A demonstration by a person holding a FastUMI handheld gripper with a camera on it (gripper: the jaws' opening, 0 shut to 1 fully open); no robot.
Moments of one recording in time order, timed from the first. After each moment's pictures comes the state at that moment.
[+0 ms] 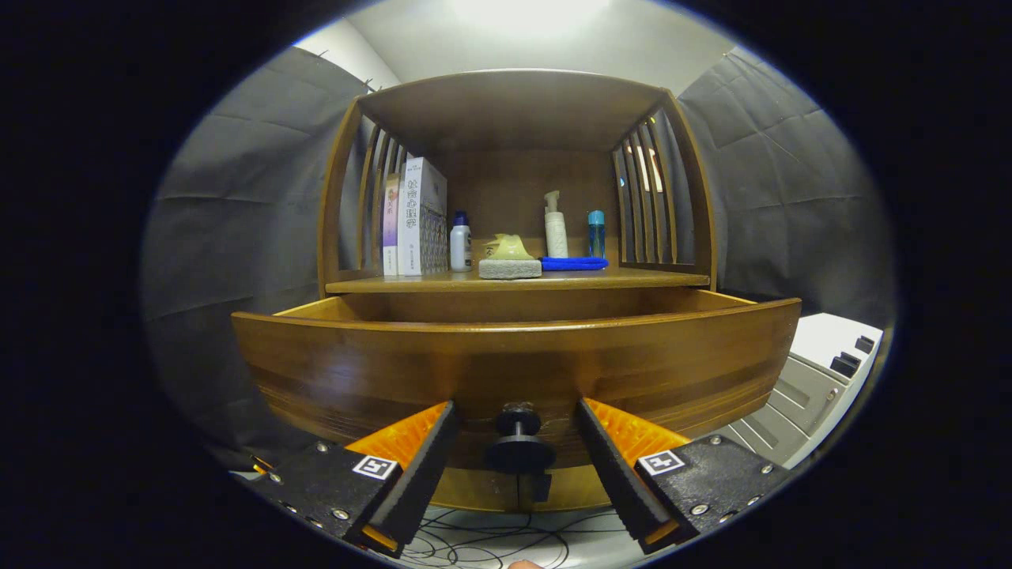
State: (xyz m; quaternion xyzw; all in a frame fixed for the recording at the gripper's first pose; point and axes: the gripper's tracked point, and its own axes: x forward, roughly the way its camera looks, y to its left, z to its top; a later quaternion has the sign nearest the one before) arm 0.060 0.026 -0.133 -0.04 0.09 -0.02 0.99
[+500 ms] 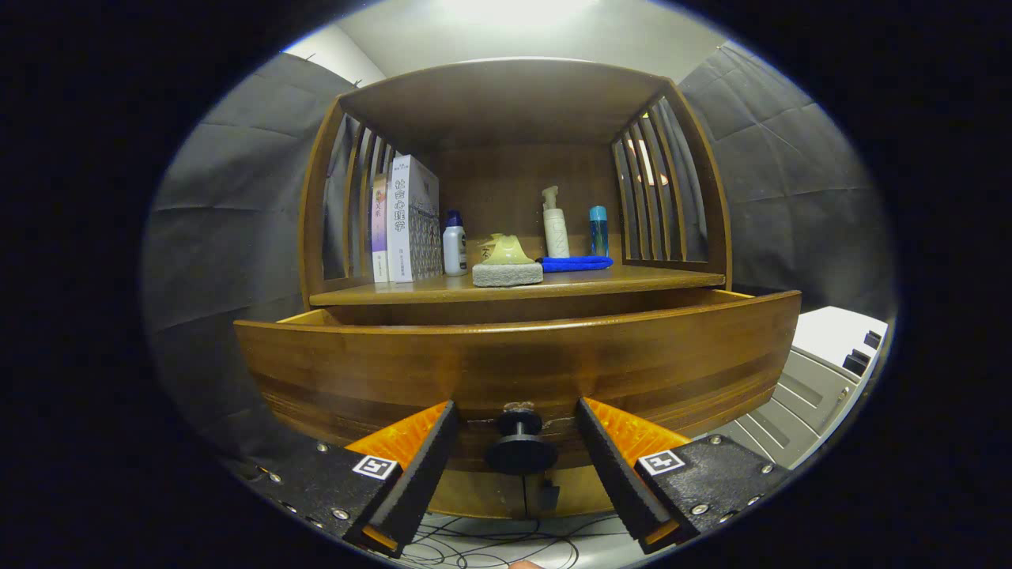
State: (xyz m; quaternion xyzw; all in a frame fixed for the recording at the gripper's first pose) arm 0.094 0.026 -0.132 -0.03 0.10 -0.02 0.99
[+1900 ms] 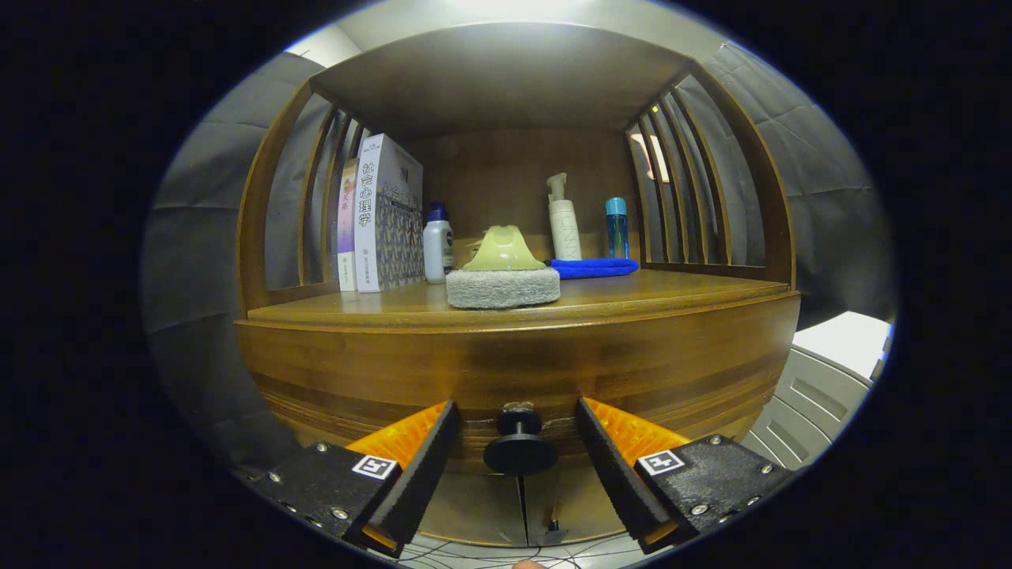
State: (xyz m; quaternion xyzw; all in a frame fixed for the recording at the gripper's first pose) arm 0.198 0.023 -0.138 -0.03 0.09 -0.03 0.99
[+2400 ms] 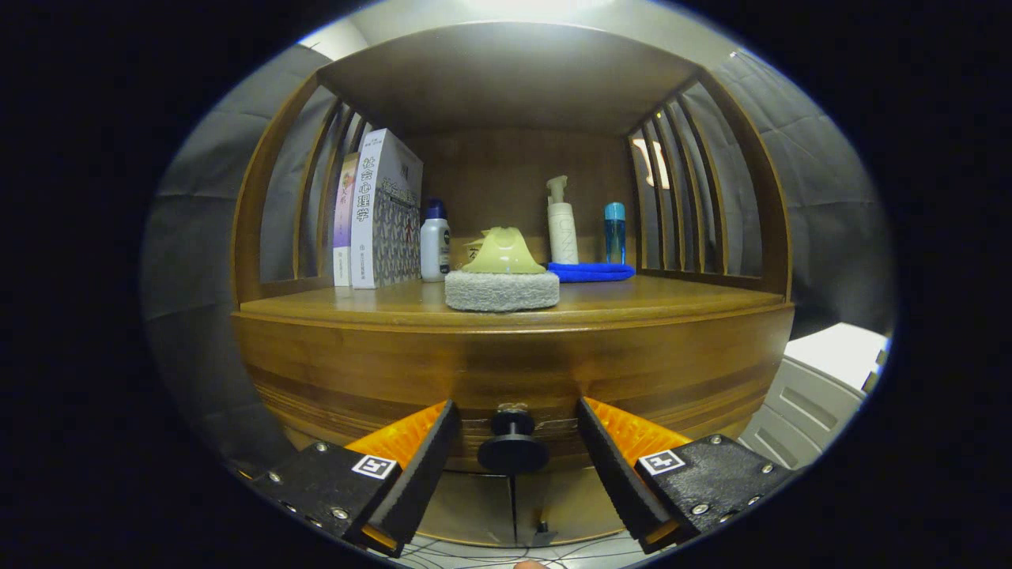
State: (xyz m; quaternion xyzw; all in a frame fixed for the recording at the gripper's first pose) arm 0.185 0.016 -0.125 -0.06 0.08 -0.04 0.99
